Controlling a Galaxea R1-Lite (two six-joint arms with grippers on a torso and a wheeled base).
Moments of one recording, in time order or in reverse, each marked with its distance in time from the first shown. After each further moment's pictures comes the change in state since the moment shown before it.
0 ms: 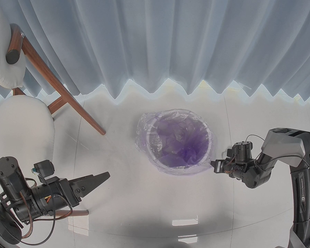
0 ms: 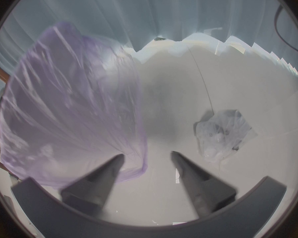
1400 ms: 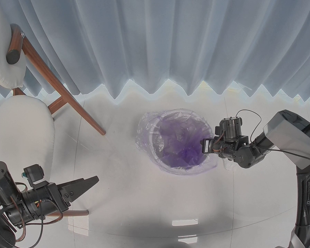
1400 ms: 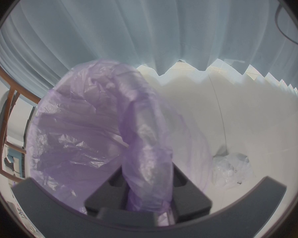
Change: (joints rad) left arm 0.042 -0.110 0.050 0.061 -0.011 0.002; right arm 0.115 -0.137 -0.257 0.331 -0.096 -0.026
